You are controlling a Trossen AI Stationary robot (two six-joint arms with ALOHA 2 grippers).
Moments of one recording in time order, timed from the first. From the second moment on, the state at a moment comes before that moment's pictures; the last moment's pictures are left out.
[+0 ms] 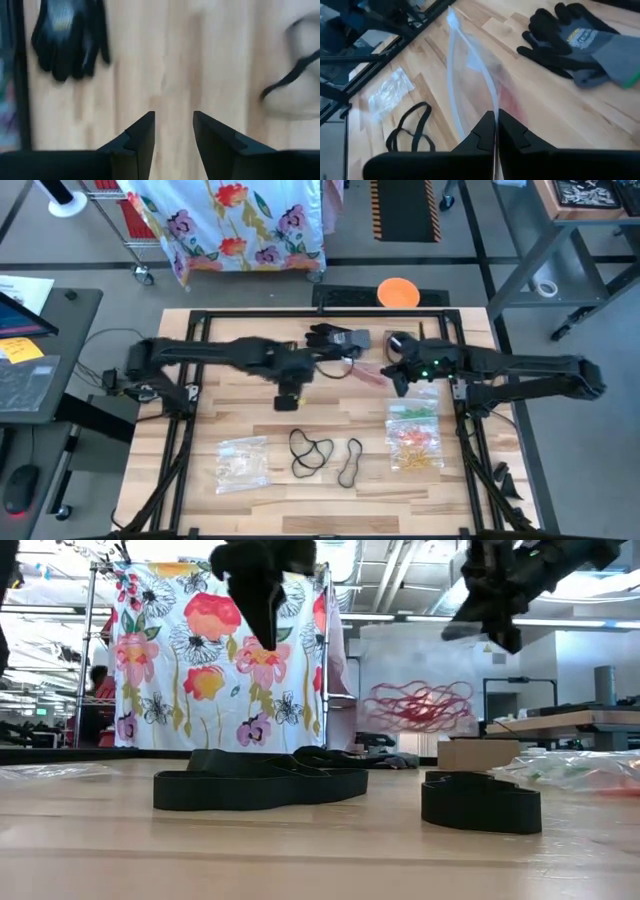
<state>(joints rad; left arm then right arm) 0.05 1.70 1.58 -1.13 -0.21 0.11 -0.17 0.90 0.68 -0.33 0.05 0.59</state>
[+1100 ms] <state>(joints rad) -0.07 1.31 0.67 0.57 -0.01 0.08 0.12 0.79 0.50 0.20 0.07 0.15</state>
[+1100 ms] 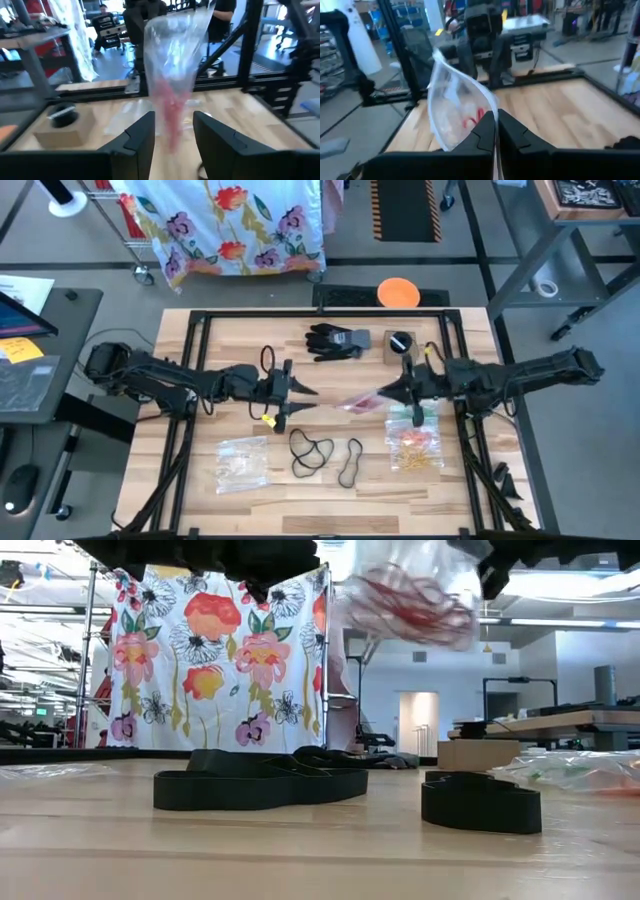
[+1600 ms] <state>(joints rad) -0.25 1.33 0.72 0.63 -0.03 0.22 0.16 0.88 0.50 0.23 0.08 0.18</state>
